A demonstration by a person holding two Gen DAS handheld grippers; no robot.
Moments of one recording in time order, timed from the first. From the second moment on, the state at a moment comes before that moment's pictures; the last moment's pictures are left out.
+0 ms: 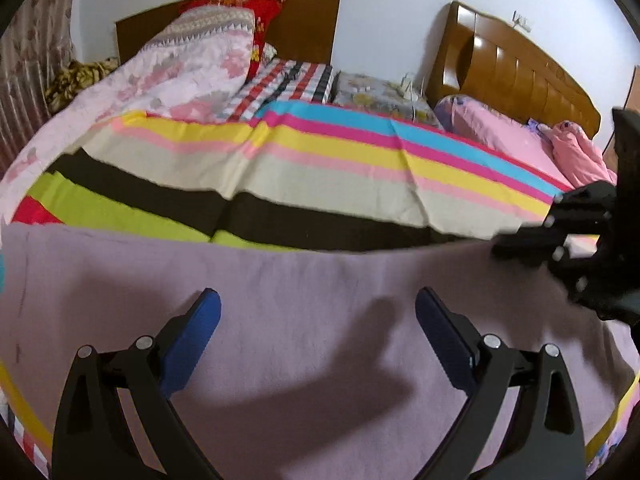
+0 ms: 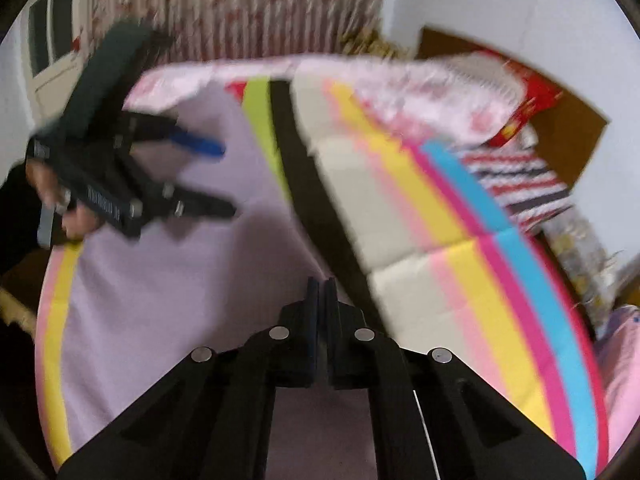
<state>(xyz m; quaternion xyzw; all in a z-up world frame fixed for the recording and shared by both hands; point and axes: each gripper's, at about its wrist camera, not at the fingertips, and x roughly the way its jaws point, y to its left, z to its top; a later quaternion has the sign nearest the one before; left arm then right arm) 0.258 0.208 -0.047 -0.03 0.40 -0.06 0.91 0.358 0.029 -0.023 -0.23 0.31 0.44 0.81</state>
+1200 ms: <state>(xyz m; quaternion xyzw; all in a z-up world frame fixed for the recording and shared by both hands) 0.165 0.307 -0.040 -0.13 0.38 0.11 0.91 0.289 0.022 -0.021 -0.12 0.35 0.45 0.81</state>
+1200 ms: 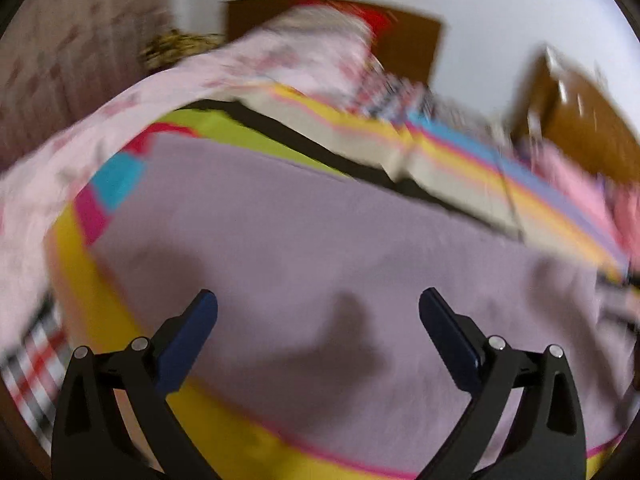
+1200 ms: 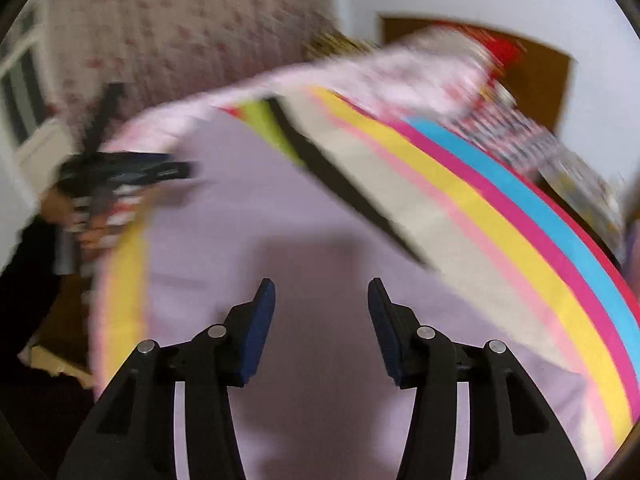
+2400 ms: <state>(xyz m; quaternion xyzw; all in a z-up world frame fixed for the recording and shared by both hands) 0.062 0.311 -0.071 -0.27 0.37 -0.02 0.89 0.166 0.140 -0.069 -0.33 0.29 0.45 0.77</state>
